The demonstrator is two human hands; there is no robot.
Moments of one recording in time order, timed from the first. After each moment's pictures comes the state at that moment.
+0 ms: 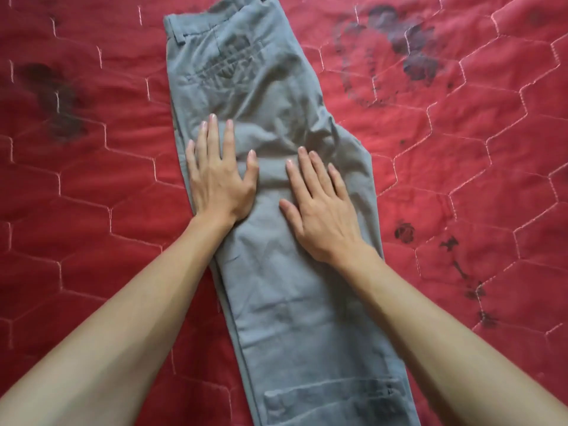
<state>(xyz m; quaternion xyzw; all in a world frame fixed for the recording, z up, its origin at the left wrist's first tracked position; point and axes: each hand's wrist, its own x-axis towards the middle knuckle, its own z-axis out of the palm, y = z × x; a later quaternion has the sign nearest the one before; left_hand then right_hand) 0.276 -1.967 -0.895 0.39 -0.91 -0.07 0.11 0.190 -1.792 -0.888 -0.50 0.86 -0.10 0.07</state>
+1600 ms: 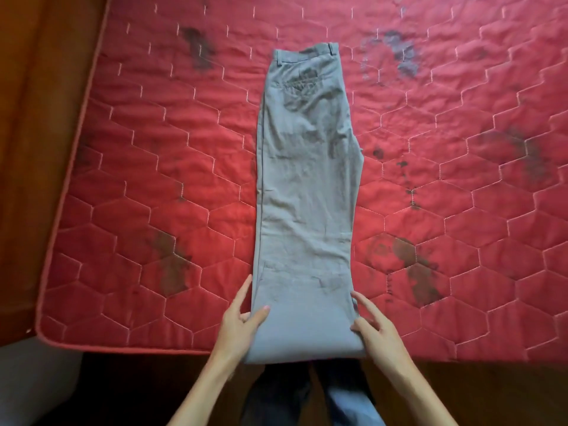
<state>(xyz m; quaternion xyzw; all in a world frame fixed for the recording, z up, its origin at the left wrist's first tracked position) 0.648 -1.583 -0.703 0.59 -0.45 -0.66 0.00 0.445 -1.423 -0.693 -0.04 0.77 -0.35 0.53</state>
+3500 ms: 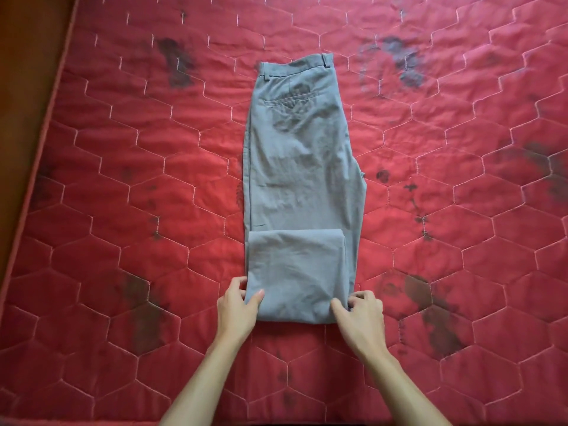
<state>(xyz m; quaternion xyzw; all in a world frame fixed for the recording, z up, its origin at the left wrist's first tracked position) 0.568 -1.678 -0.806 0.65 -0.62 -0.45 -0.02 0.398 -1.528 -0.790 -0.13 0.90 -0.16 0.38</state>
